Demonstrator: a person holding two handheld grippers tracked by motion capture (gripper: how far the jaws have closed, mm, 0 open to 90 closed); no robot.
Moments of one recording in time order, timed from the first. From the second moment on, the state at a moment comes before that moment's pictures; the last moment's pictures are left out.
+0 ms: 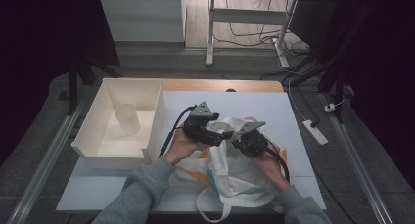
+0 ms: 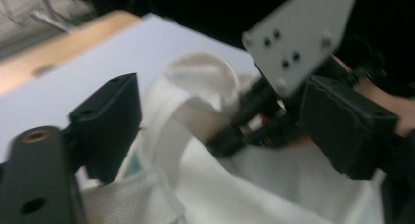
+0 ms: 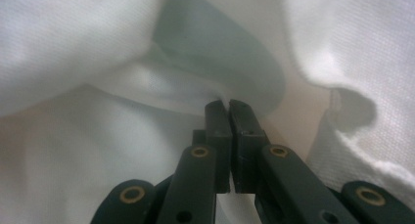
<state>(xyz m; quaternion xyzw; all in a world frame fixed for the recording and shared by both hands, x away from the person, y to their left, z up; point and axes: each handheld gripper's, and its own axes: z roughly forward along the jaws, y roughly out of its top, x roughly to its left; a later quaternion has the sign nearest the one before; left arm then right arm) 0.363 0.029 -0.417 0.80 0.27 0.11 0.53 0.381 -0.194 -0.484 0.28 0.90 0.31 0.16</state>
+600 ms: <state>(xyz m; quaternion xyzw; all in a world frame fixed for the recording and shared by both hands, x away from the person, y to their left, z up) 0.315 0.046 -0.430 0.85 0.30 0.11 0.43 0.383 -0.202 -0.481 0.29 0.89 0.31 0.16</state>
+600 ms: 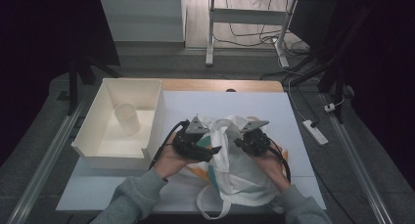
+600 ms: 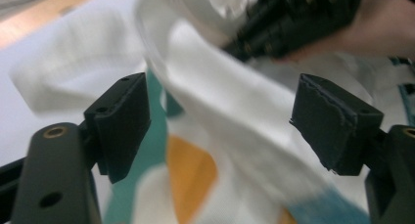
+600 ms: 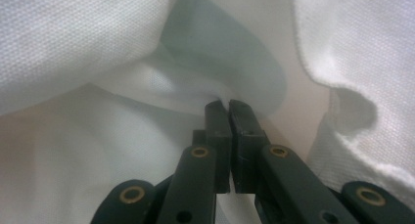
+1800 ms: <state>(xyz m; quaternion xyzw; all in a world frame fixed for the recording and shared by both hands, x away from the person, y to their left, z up) 0.339 0.053 -0.453 0.85 0.30 0.09 0.42 0.379 -0.227 -0.469 0.29 0.88 0.34 0.16</state>
